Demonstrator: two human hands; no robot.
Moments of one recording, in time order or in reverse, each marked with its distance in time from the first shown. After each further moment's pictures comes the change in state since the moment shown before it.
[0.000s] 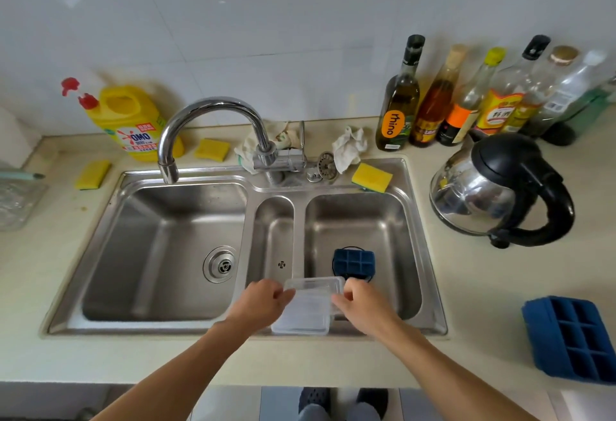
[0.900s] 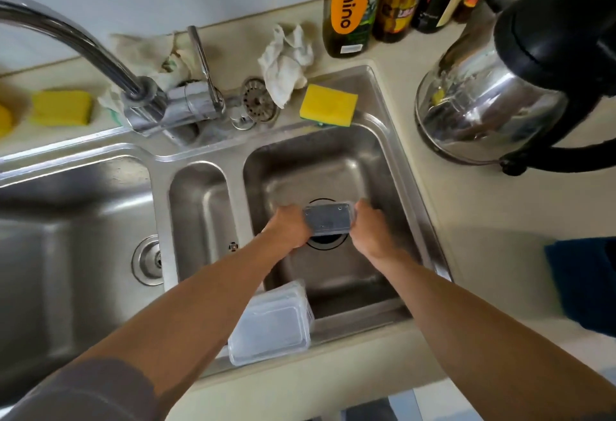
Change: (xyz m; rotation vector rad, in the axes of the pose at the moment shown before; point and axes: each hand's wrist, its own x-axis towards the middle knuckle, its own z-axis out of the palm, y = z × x) left_hand 0.196 0.100 0.071 0.240 -0.286 0.073; right_hand 0.140 0.099 0.006 0.047 0.262 0.364
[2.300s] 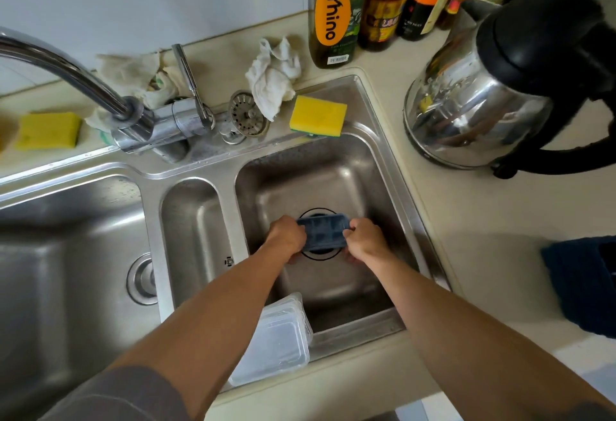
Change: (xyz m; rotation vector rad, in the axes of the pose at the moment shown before) left_hand 0.016 0.006 0.007 -0.362 -0.020 -0.196; right_hand 0.009 0.005 0.006 0.328 -0.152 0.225
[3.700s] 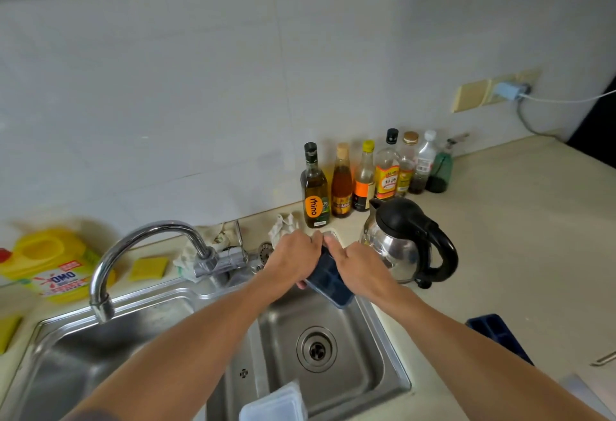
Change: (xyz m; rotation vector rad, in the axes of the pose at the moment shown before) left_hand -0.263 0.129 -0.146 0.819 0.682 0.736; right_hand -0.212 -0.140 -0.174 -0.317 0.391 -0.669
